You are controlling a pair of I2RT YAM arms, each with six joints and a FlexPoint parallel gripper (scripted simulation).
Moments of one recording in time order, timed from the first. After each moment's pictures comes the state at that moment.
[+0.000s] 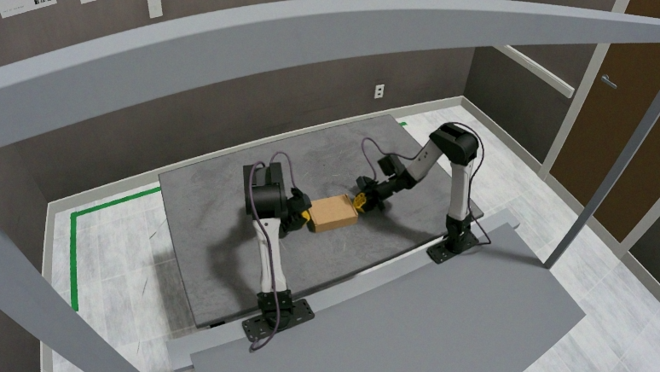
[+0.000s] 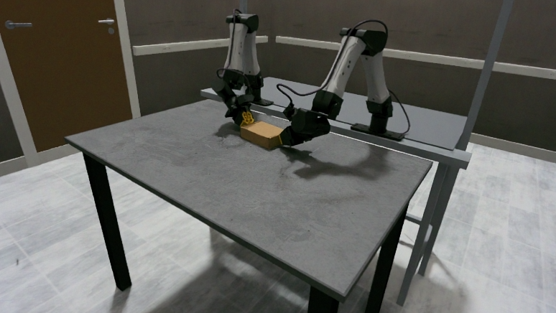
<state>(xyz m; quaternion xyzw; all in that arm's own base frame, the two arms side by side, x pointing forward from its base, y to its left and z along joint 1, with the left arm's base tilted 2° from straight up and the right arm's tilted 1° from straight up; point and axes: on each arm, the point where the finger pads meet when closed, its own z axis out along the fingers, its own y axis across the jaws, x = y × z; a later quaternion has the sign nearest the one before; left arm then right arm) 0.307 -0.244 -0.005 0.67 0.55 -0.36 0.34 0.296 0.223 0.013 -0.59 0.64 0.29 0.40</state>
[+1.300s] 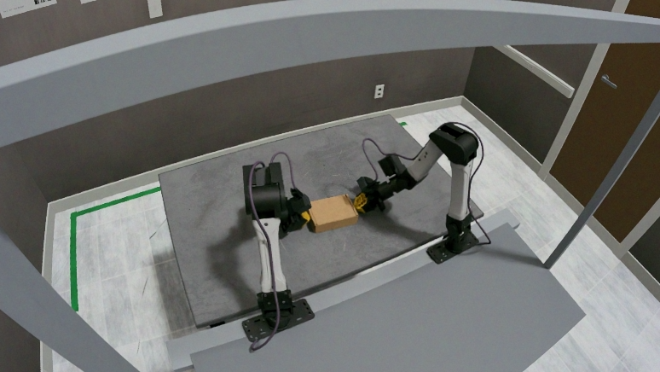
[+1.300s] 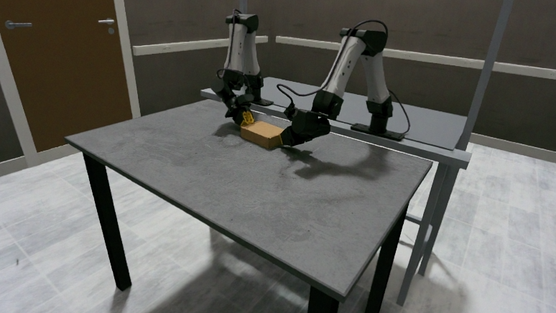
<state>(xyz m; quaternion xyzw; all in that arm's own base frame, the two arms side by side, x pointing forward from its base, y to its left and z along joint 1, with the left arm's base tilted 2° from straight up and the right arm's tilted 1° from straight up) 0.305 -0.243 -0.006 0.67 0.55 -0.37 0.34 0.293 0.222 0.013 -0.59 0.63 0.29 0.41</state>
